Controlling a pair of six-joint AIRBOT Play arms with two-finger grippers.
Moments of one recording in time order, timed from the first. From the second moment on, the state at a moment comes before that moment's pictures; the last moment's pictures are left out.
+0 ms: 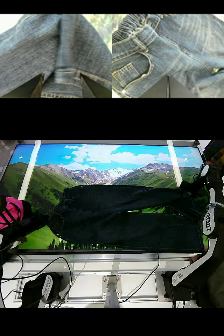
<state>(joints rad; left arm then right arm) 0.36 -0.57 0.59 0.91 -0.95 -1.32 -0.29 -1.94 1.88 -1.65 1.29 1.82</state>
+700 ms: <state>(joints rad) 0.36 -0.57 0.59 0.91 -0.95 -1.32 -0.29 -2.01 1.92 -1.68 1.34 1.85</state>
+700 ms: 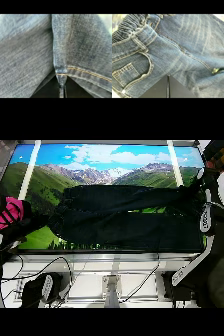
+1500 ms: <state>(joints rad) 0.36 -0.57 0.59 0.86 -0.95 -1.32 -0.49 -2.01 2.06 -1.86 1.08 1.85</state>
